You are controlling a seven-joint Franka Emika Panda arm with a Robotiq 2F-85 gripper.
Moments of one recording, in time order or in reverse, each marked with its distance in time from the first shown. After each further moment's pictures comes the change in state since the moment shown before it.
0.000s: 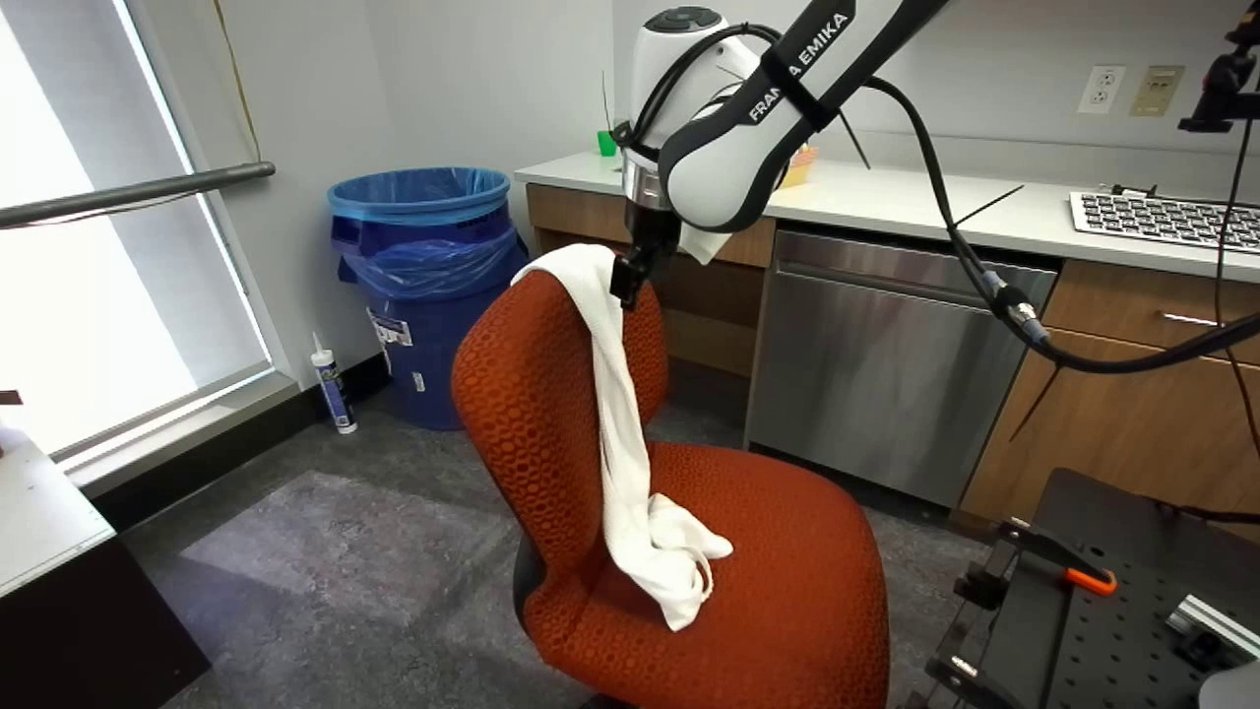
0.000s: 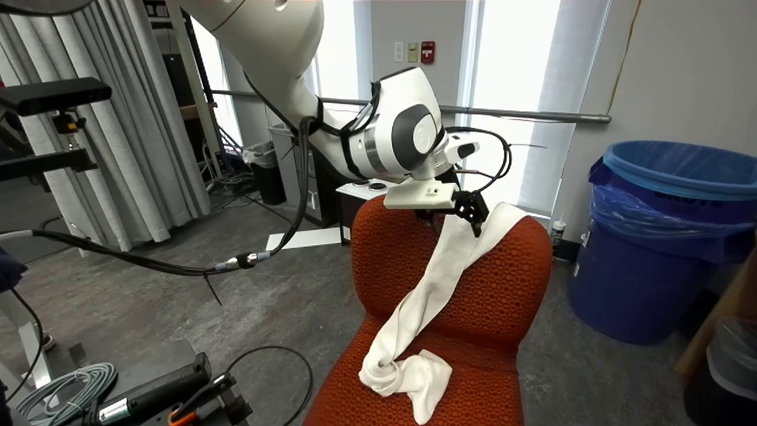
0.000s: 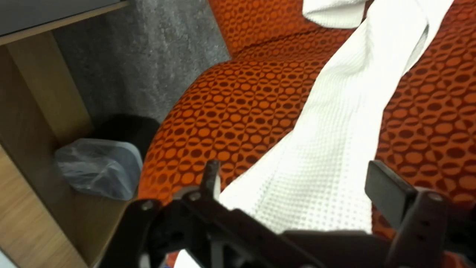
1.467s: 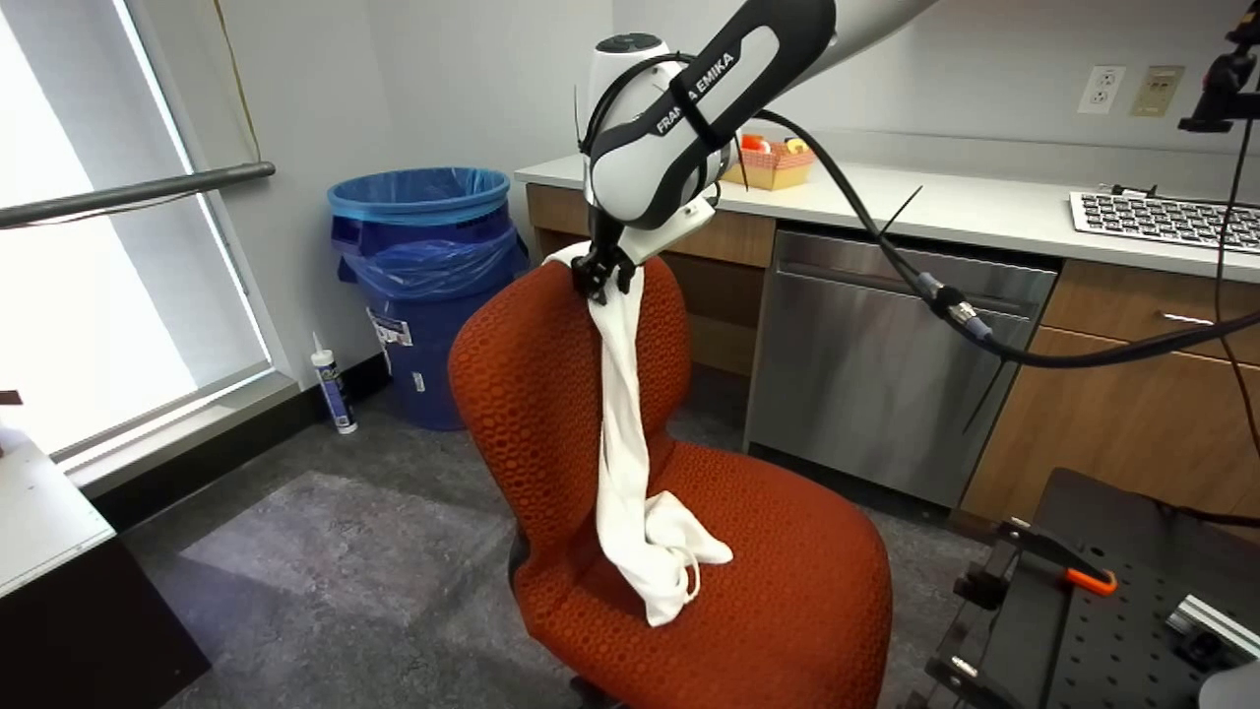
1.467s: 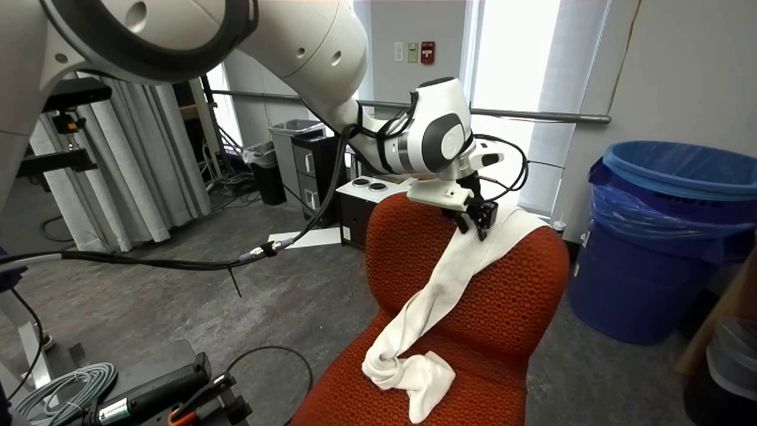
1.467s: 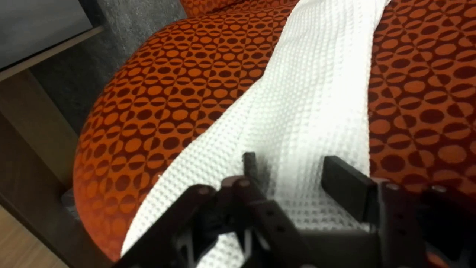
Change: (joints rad) arm -0.034 0.238 0.033 0.340 0.177 -0.133 0.069
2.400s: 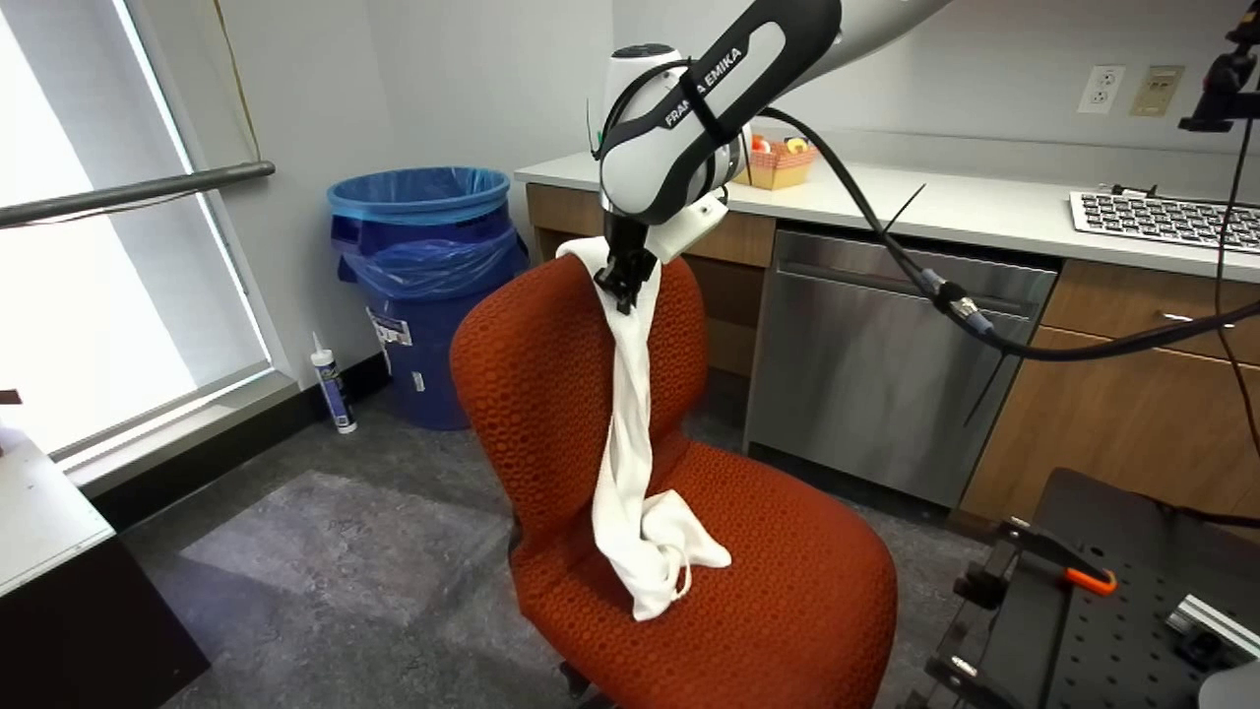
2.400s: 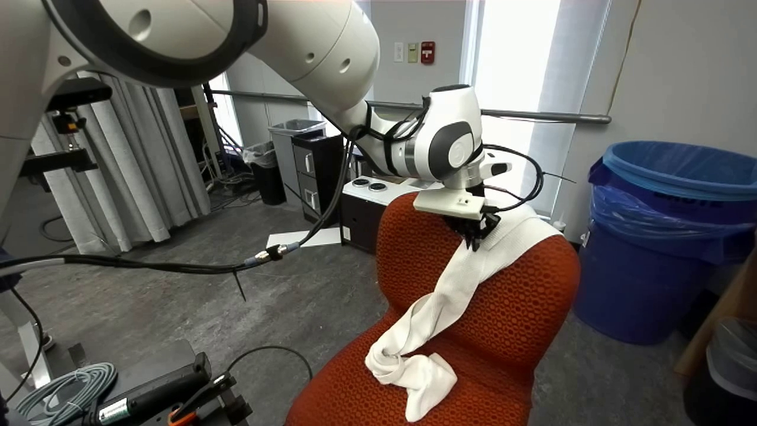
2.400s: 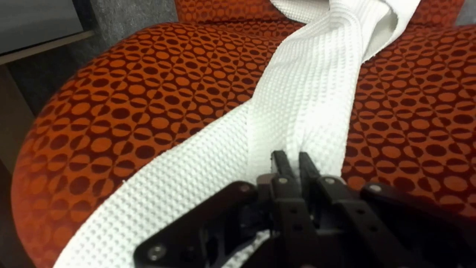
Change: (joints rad) arm -0.074 0.004 0.058 -0.005 0.040 -0.067 -0.210
